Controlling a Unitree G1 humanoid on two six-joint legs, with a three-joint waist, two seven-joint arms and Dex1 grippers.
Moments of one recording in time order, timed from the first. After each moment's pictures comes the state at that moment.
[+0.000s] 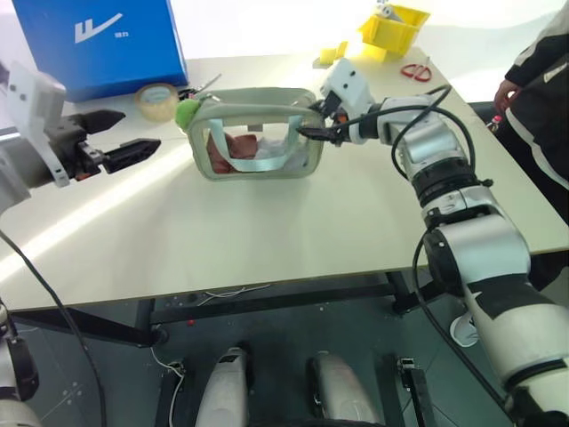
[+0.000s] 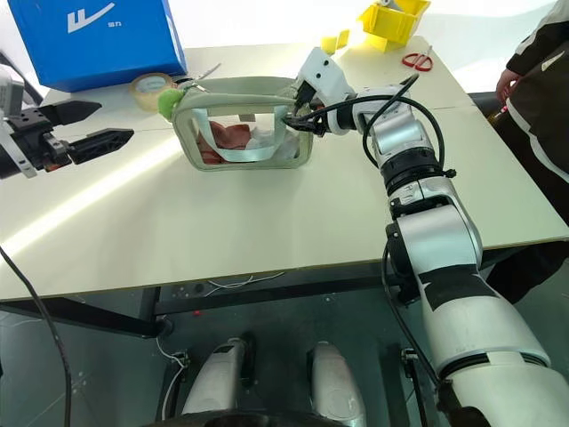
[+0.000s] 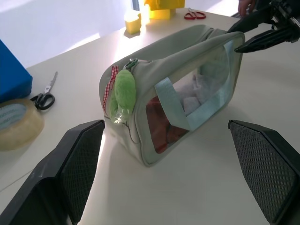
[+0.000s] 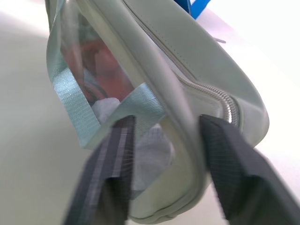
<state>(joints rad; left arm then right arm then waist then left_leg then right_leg) -0.56 0.99 0.36 -0.06 -0.62 0.76 -0.86 -1.34 -0.38 0.16 1.00 -0.01 0.06 0.98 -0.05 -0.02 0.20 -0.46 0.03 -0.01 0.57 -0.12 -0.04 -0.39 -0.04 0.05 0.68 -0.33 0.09</state>
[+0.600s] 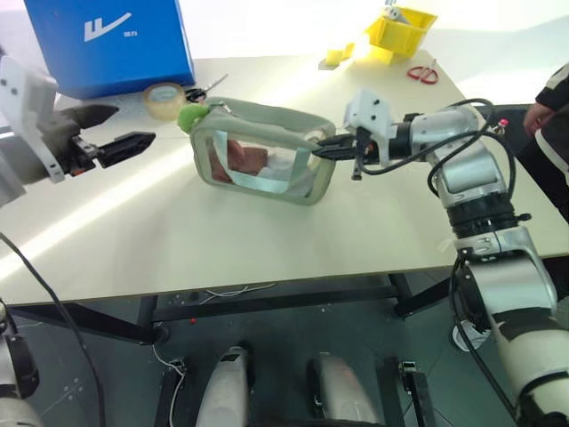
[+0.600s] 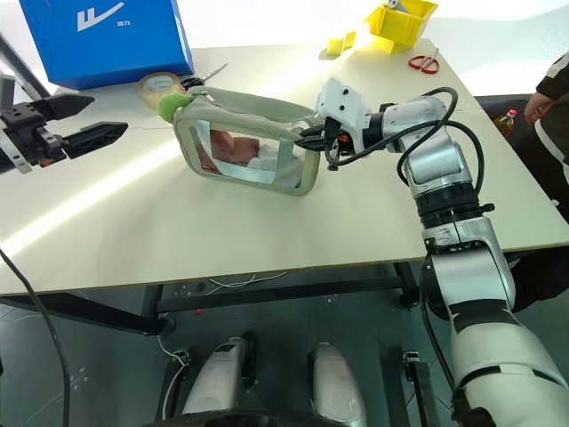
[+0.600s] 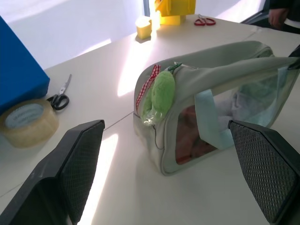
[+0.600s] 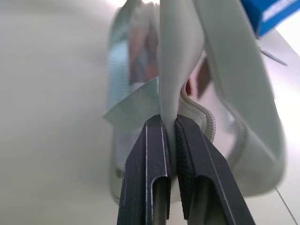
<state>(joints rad) -0.59 0.99 0.36 -0.04 -0.62 0.75 -0.86 -1.11 -0.55 0.18 0.59 0.01 0.12 1.17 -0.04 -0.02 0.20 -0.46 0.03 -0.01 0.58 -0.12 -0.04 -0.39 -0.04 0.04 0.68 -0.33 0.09</state>
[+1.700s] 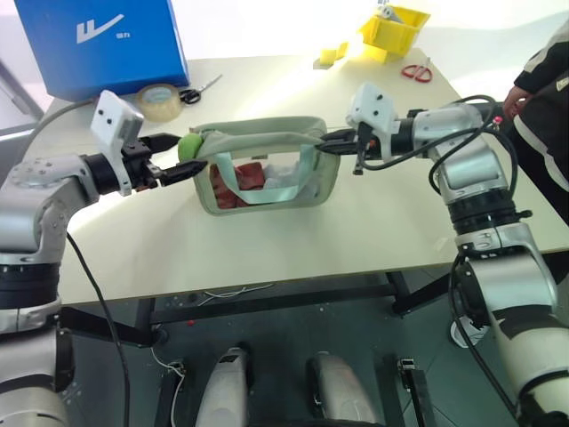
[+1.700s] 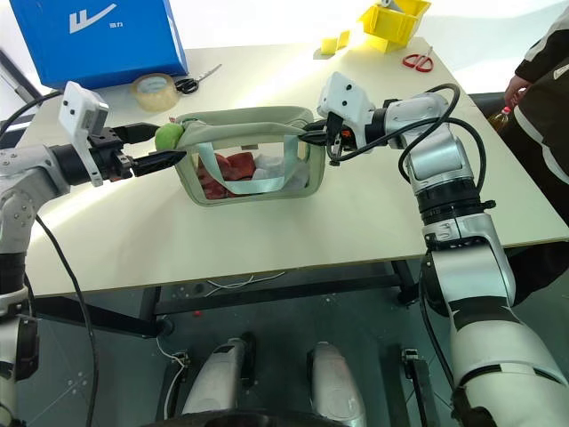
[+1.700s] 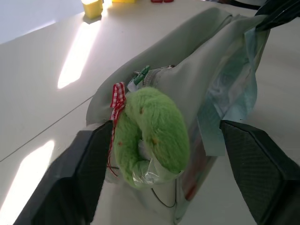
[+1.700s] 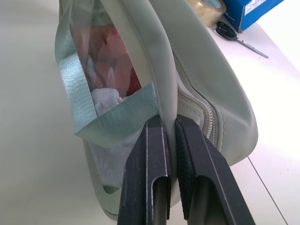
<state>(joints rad) -0.64 0.84 0.14 0.02 -0.51 0.66 -0.87 -1.10 -0.54 0.17 0.55 0.03 0.14 1.18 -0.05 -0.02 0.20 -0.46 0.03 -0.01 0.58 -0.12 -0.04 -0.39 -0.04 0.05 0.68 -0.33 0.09</state>
